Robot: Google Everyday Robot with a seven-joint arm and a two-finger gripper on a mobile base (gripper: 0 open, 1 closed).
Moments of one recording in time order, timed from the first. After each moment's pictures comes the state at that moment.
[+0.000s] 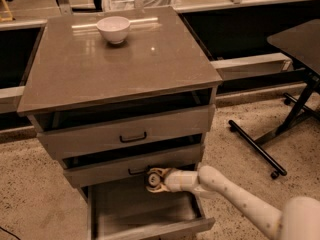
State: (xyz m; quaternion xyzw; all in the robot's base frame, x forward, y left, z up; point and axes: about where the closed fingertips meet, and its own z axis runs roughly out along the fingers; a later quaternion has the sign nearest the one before) arm 0.584 0.040 0.349 -0.63 0.49 0.25 0.55
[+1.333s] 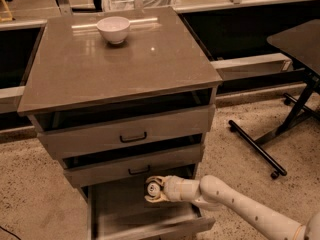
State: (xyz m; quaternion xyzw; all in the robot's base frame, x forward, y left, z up) arm 0.540 0.033 0.382 -0.63 0.51 0.22 0.55
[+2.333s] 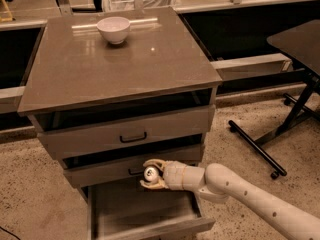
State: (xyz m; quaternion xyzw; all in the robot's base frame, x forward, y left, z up) arm 0.535 0.041 0.513 -0.57 0.54 0.25 0.57
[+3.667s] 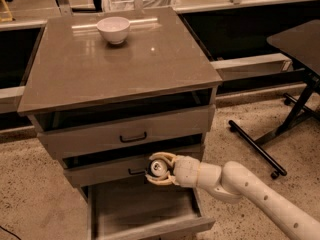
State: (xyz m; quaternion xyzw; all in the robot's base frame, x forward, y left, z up) arm 0.509 0.015 0.602 -0.52 0.49 0.31 0.63
